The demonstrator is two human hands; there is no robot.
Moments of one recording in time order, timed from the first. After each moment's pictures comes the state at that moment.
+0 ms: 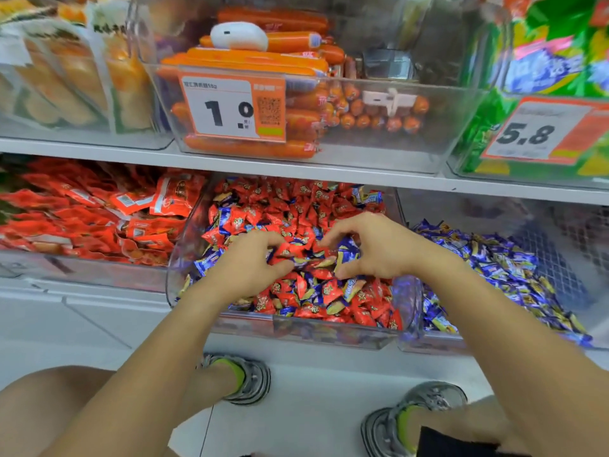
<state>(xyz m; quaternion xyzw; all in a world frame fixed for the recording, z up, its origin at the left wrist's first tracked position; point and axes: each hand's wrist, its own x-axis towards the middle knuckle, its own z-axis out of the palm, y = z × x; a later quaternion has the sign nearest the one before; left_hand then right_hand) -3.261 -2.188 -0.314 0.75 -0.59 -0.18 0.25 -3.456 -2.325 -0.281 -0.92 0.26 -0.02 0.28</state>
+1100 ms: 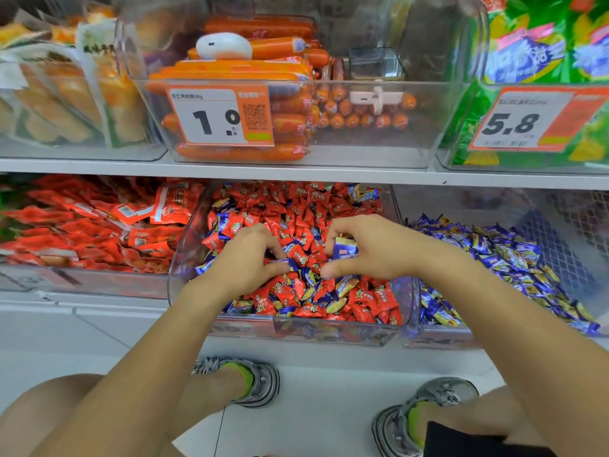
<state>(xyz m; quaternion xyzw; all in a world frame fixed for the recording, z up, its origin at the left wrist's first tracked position) -3.253 -2.195 -0.316 0.75 -0.62 -0.14 0.19 -3.462 -2.310 -0.265 -0.93 0.26 0.00 0.27</state>
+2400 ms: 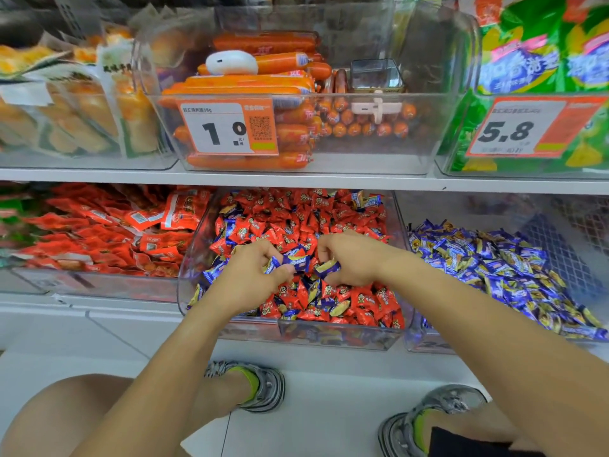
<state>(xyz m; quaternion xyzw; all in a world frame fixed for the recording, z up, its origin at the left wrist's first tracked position) -3.274 -2.168 -0.304 0.76 -0.49 -0.28 0.32 -3.430 -2.315 -0.302 -0.93 0.28 0.07 0.20</state>
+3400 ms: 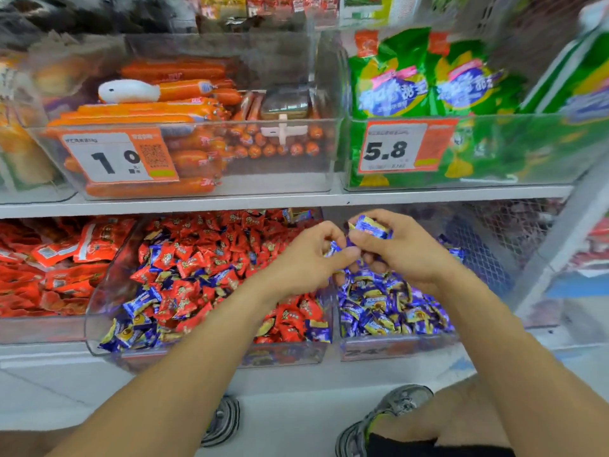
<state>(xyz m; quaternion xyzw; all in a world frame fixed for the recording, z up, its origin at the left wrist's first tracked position) -3.420 -2.277 -0.272 0.57 -0.57 -0.44 0.39 -3.584 -2.341 -0.262 -0.67 0.39 -0.29 0.56</state>
